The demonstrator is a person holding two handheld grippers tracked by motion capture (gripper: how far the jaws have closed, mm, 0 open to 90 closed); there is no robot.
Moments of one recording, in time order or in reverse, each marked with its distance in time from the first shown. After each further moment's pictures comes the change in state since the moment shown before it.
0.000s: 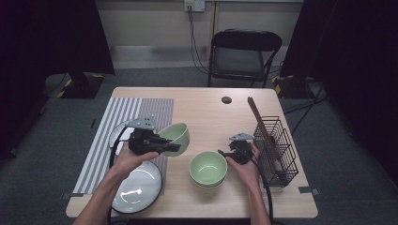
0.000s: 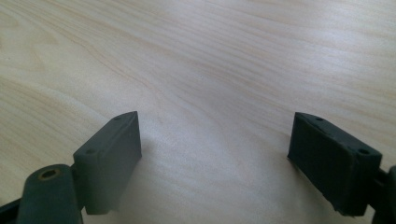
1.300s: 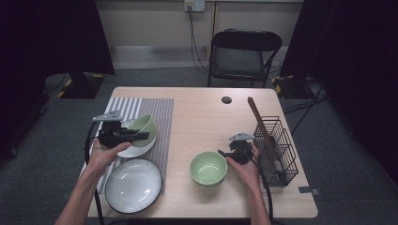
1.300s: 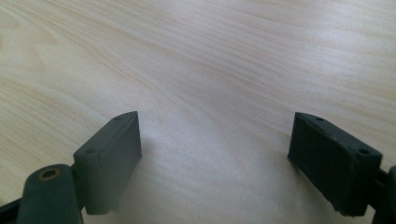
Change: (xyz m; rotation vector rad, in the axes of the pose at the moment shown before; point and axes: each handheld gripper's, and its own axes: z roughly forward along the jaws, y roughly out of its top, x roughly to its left) left arm 0.045 -0.039 -0.068 -0.041 0.260 -0.142; right arm 0.000 0.000 0.000 0.000 0.000 0.000
